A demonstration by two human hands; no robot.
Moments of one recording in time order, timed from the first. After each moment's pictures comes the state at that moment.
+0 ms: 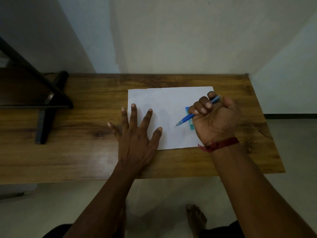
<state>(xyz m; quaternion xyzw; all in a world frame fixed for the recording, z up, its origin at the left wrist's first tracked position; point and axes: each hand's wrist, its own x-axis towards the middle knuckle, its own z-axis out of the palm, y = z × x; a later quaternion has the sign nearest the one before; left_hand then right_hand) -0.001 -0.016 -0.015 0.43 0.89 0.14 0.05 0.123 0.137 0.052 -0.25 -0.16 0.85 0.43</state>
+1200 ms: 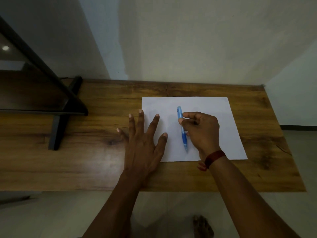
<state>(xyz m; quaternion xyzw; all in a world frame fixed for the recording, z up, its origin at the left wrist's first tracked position) -0.026 -0.023 -0.015 0.43 0.88 0.18 0.09 0.074 0.111 0.015 -0.53 -0.69 0.42 0.26</state>
